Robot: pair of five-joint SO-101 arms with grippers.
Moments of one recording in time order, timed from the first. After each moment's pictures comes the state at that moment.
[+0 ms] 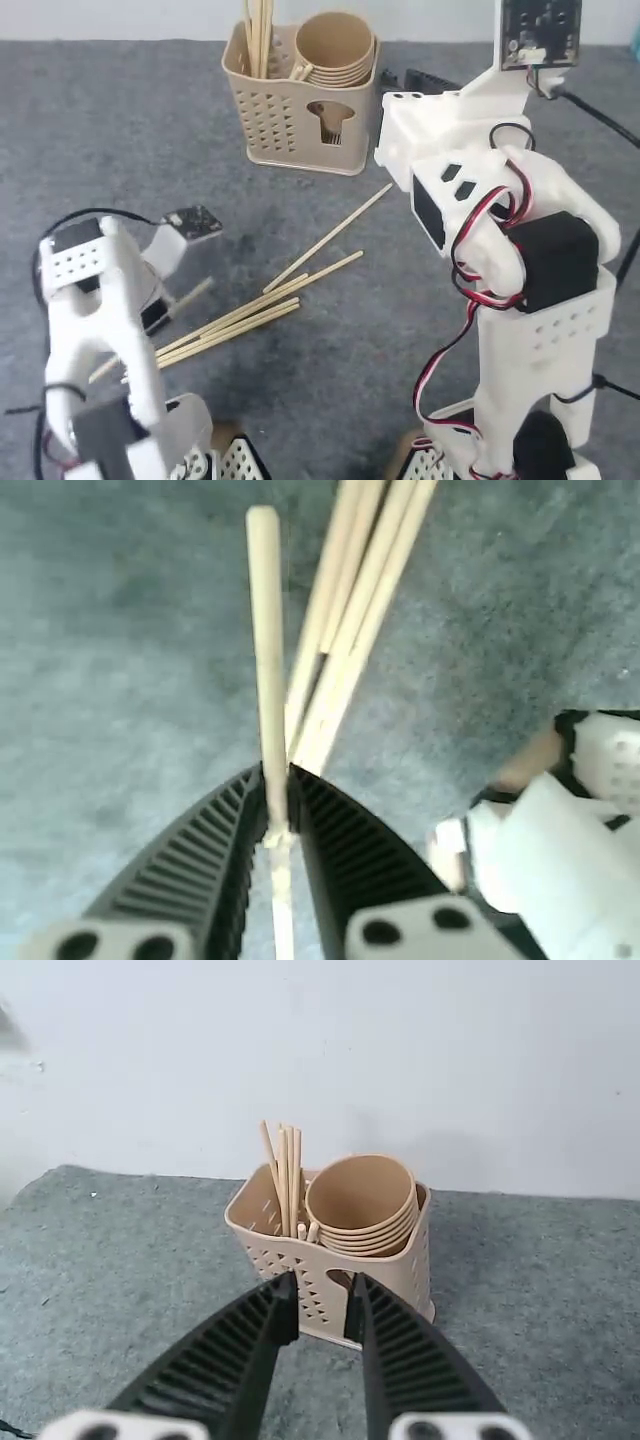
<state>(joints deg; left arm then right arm) -27.9 -17.6 39.2 89.7 -62.2 -22.9 -20.9 -30.4 81.0 -14.1</state>
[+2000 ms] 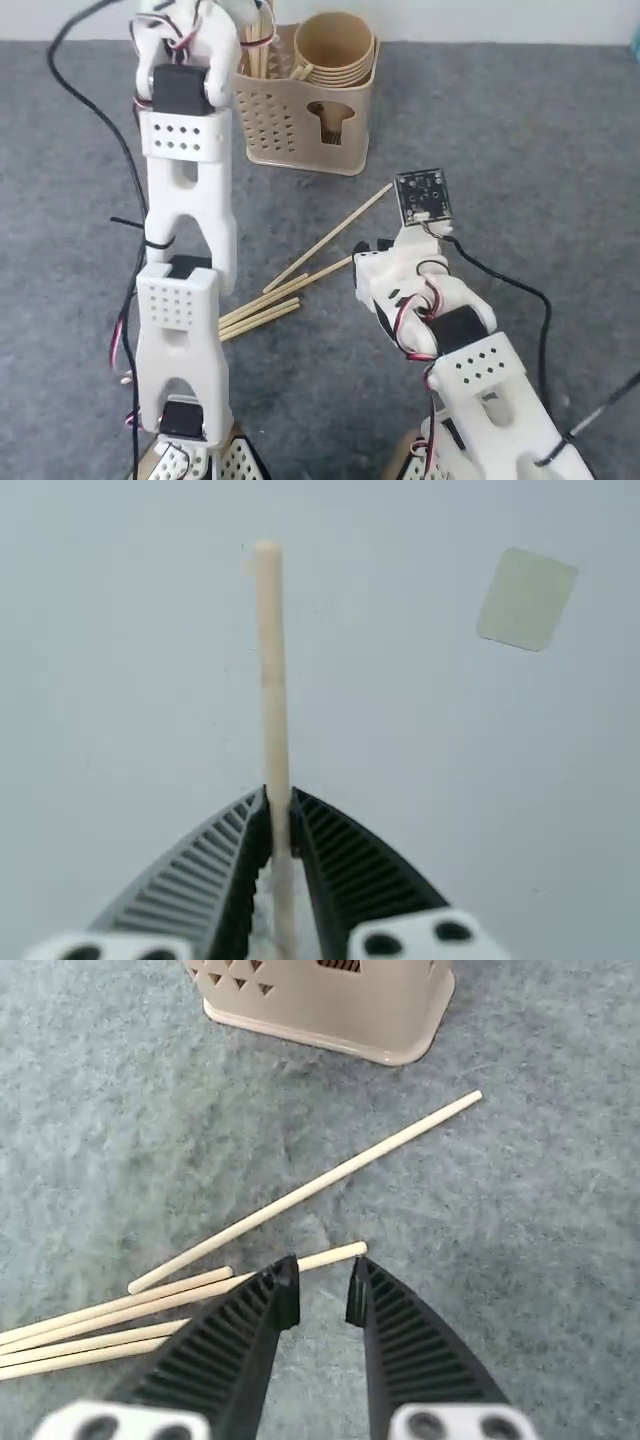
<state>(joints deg) 0.6 43.7 -82.0 49.9 15.1 -27.2 -52.0 63.6 39.8 -14.2</state>
